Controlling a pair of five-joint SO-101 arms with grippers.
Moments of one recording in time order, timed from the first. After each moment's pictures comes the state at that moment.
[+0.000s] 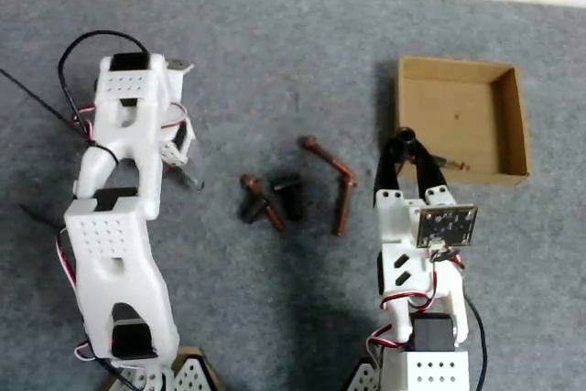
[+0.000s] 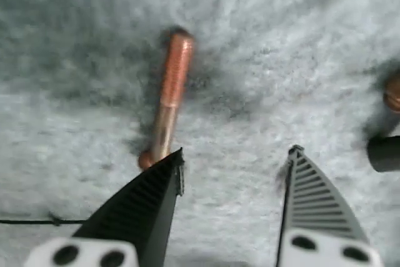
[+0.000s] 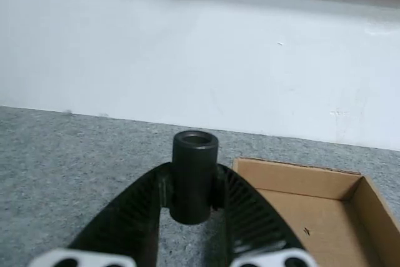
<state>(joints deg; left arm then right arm) -10.8 37.8 -27.1 100.0 -9.5 -4.0 -104.2 96.0 14.3 6.9</state>
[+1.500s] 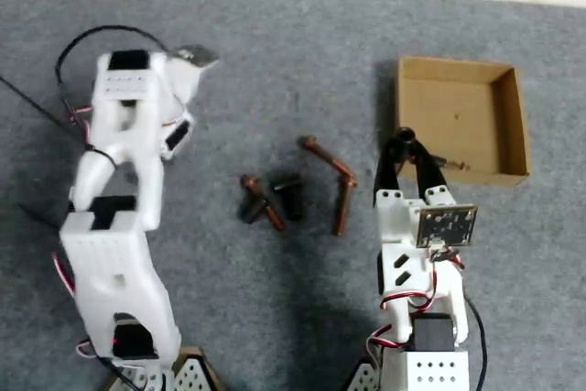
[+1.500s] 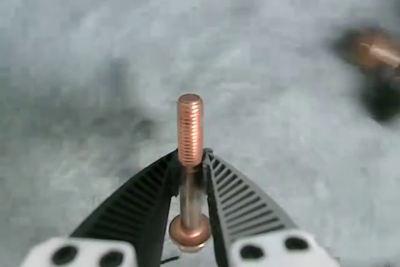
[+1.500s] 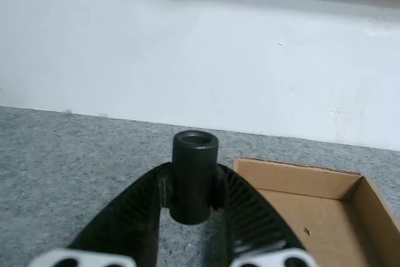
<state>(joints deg) -5.8 28.9 -21.1 94.4 -36.1 -4.0 -104.2 96.0 14.3 6.9</state>
